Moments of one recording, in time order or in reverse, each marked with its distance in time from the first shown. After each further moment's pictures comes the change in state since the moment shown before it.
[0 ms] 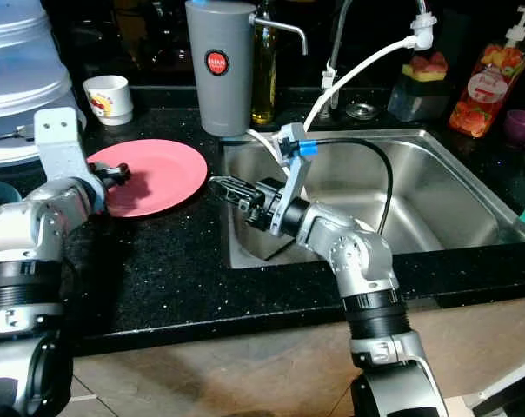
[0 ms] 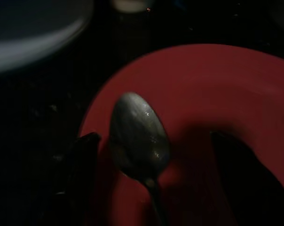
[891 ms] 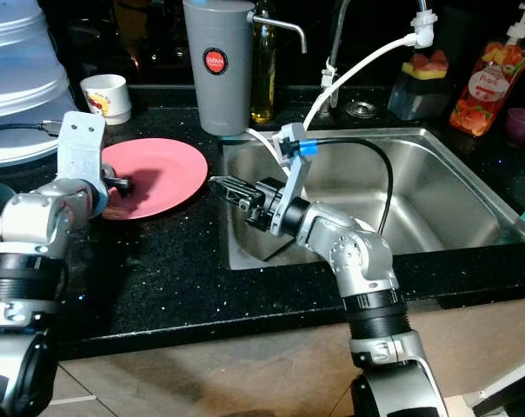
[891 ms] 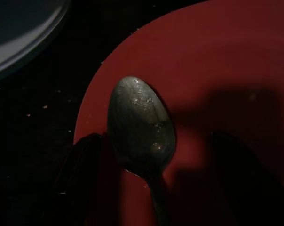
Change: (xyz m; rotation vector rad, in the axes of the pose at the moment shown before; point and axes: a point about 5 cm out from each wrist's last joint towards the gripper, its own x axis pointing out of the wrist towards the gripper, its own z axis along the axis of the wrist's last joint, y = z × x) left arm 0.001 -0.005 -0.010 0.140 0.146 -0.068; right arm 0.000 0.000 0.000 0.000 -0.001 -0.001
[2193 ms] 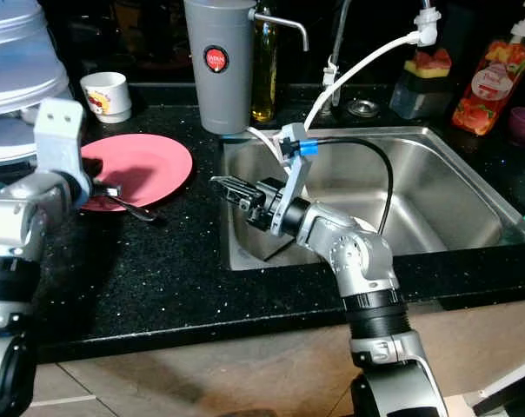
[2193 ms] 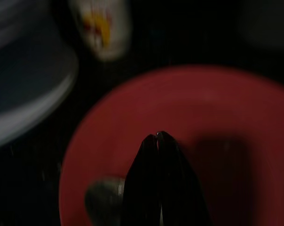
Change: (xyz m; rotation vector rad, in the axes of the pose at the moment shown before) left arm -0.005 0.023 0.027 0.012 -0.288 -0.059; right arm 0.000 -0.001 0.001 0.001 -0.001 -0.009
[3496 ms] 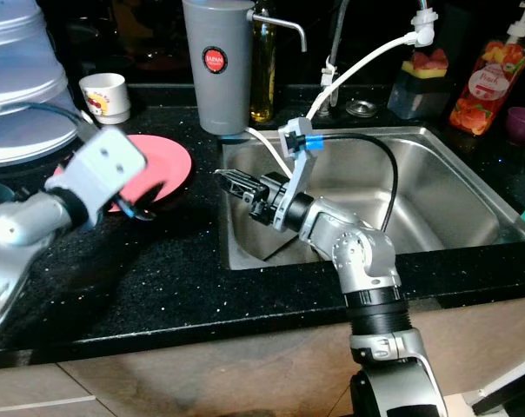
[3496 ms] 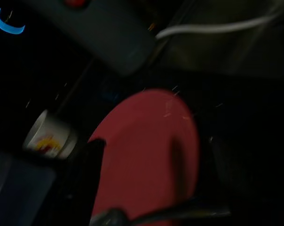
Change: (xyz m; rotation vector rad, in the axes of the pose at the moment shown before) left arm -0.076 -0.047 -0.006 0.722 -0.208 -0.401; right arm -0.002 -0.003 0.006 0.002 -0.029 -0.020
